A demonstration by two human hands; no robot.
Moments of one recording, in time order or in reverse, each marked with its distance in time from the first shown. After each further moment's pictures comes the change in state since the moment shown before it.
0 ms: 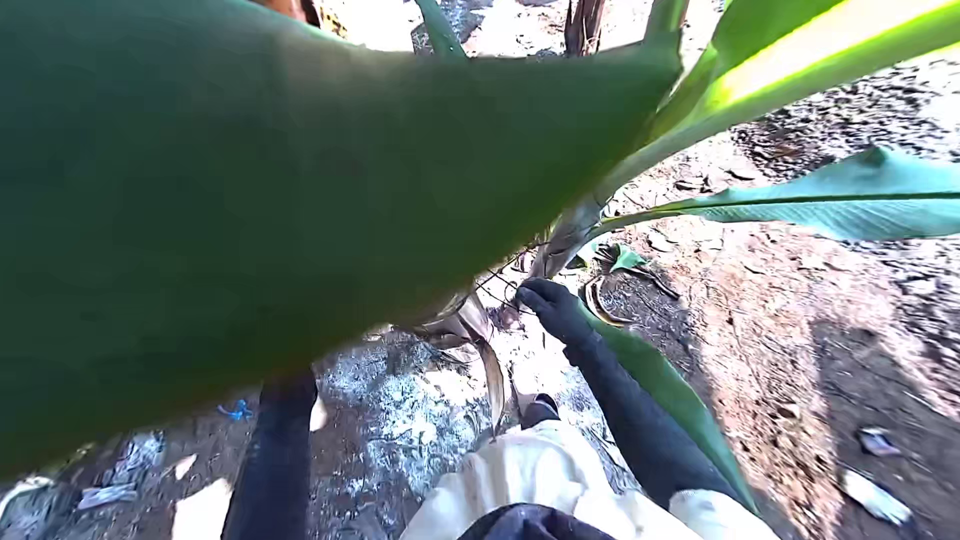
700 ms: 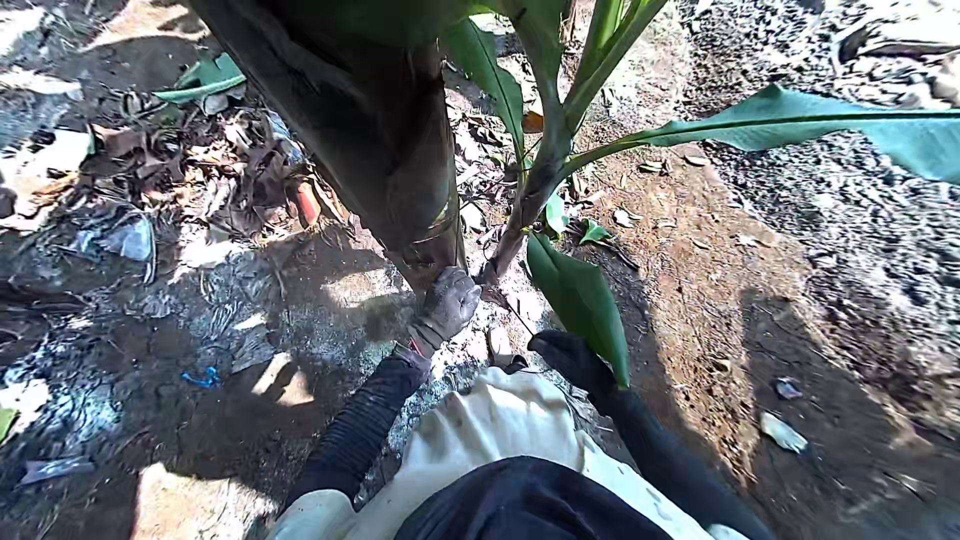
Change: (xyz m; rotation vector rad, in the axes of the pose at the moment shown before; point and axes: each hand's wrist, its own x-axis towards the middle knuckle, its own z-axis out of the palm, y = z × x) left_hand -0.007 -0.027 0.204 0.238 0.401 0.858; right_hand -0.229 0.017 0.020 -0.018 -0.137 0.054
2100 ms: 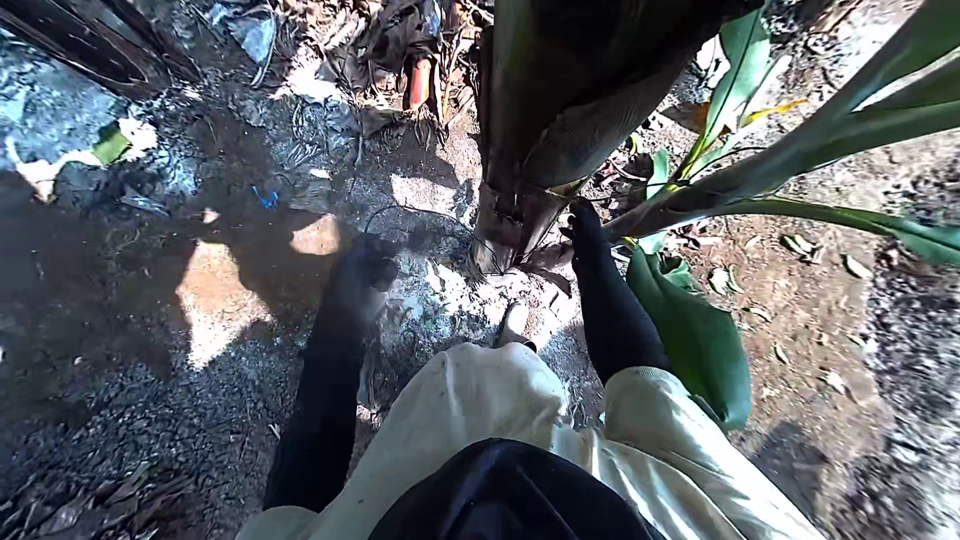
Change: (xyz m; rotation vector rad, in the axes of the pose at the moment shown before) left_hand -0.140 0.022 -0.136 -1.216 0.962 -0.977; right_hand 0.338 0.059 0.045 0.254 0.068 0.417
